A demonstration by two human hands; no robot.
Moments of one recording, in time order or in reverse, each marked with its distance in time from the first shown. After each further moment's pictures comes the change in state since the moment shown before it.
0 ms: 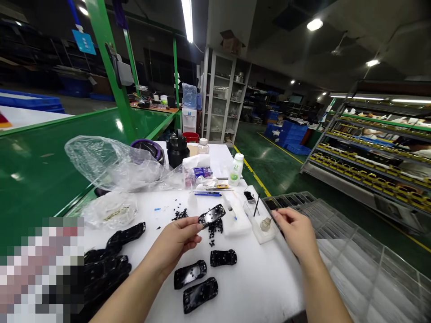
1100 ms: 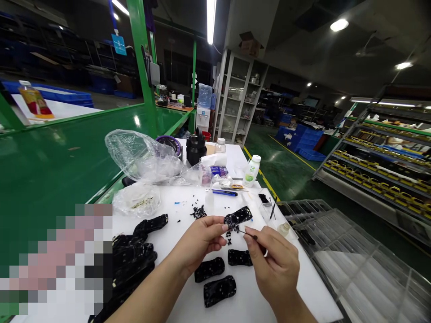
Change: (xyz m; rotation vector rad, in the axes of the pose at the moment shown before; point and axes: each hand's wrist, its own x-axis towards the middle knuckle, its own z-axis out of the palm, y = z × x) left_hand -0.010 -0.002 0.003 -0.073 -0.198 -0.030; right_hand -0.056 -0.117 0.067 0.366 0.123 -0.509
